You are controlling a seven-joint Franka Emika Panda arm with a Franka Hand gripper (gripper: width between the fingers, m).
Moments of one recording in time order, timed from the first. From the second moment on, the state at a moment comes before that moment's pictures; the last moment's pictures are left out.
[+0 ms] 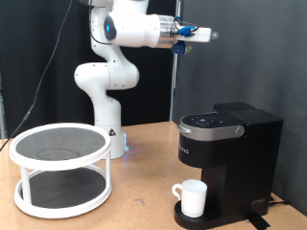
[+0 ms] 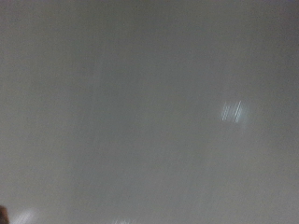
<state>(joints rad) -0.14 -0.52 0.05 -2.45 1.38 1.60 1.91</state>
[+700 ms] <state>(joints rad) -0.16 -0.53 0.08 -2.31 0.94 1.60 1.76</state>
